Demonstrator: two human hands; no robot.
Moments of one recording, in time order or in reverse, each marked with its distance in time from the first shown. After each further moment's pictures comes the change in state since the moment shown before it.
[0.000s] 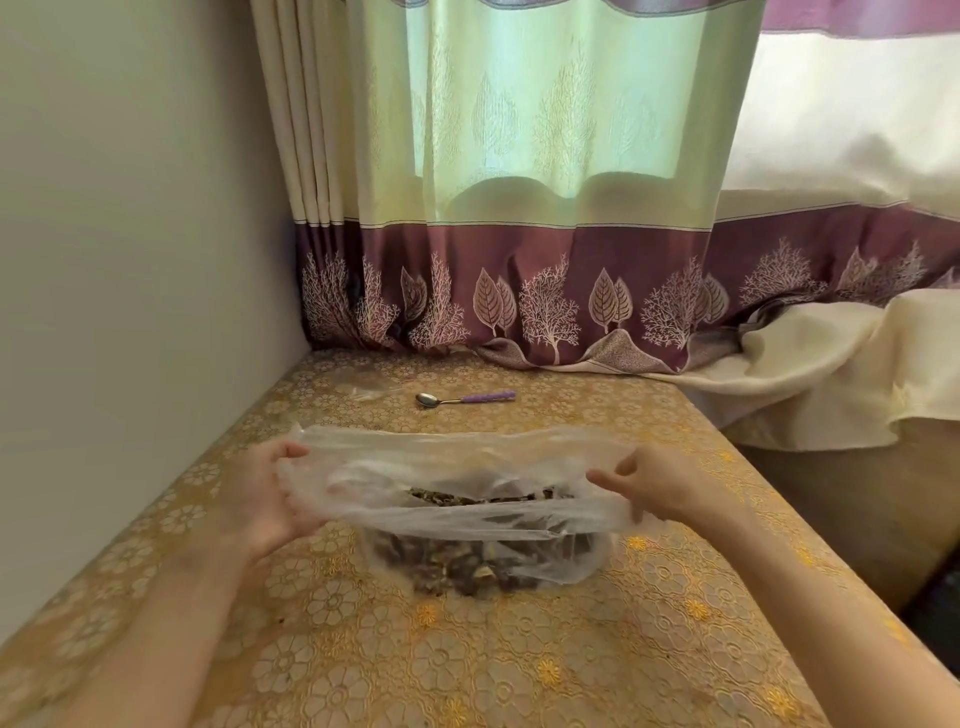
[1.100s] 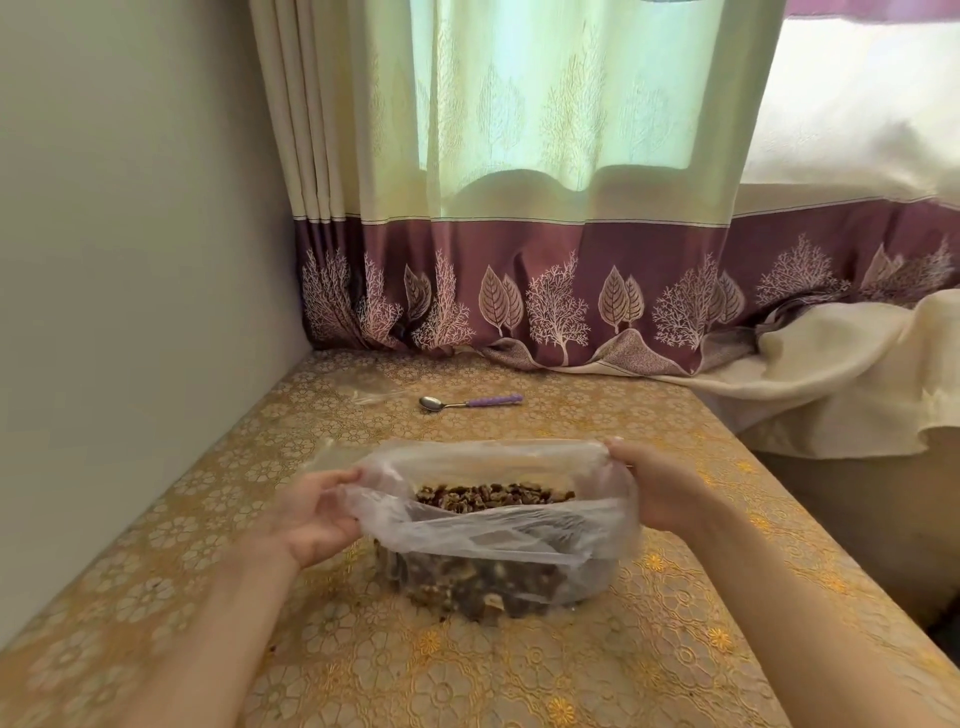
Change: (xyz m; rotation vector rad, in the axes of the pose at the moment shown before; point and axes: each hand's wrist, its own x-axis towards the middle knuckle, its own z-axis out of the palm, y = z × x) left_hand 0.065 -0.031 -0.004 -0.376 -0.178 -0.215; right_hand 0.034 -0.008 0.015 1.513 -0.364 0.298
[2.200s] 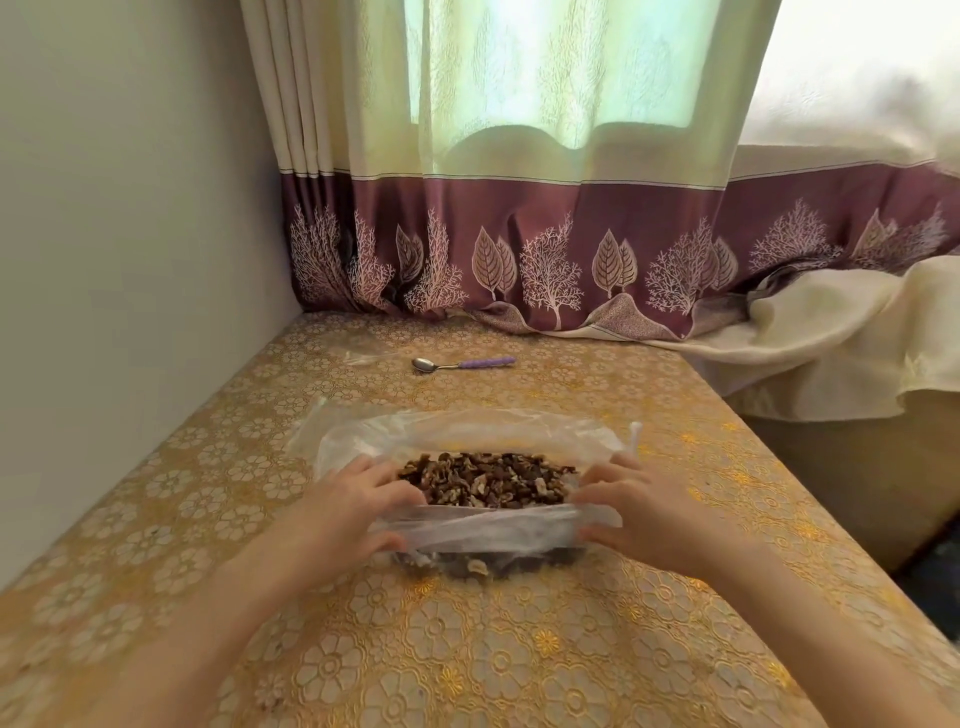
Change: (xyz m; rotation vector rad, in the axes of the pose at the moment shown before) left_hand -0.051 -0.047 0.009 2.243 -0.137 0.765; right_hand -0.057 0.049 -0.006 -1.855 -0.021 -0.666
